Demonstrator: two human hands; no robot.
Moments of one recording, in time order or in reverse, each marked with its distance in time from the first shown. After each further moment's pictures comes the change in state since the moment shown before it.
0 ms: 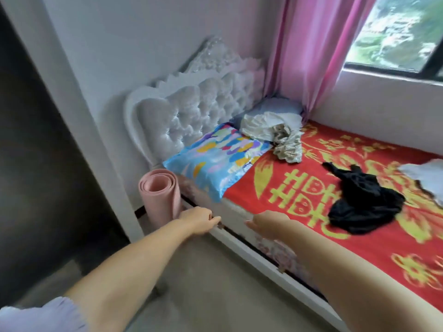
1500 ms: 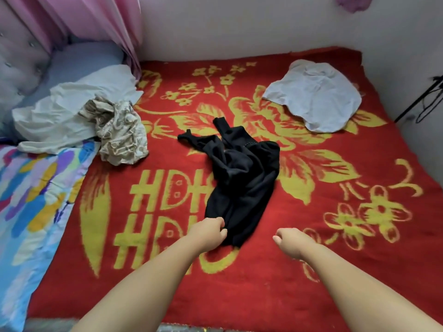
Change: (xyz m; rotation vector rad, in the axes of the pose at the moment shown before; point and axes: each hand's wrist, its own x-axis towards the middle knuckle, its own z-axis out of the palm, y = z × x) left_hand 0.455 0.596 0.142 0.201 -0.423 0.507; right_hand 0.080 0.673 0.164 0.742 -0.156 0.774
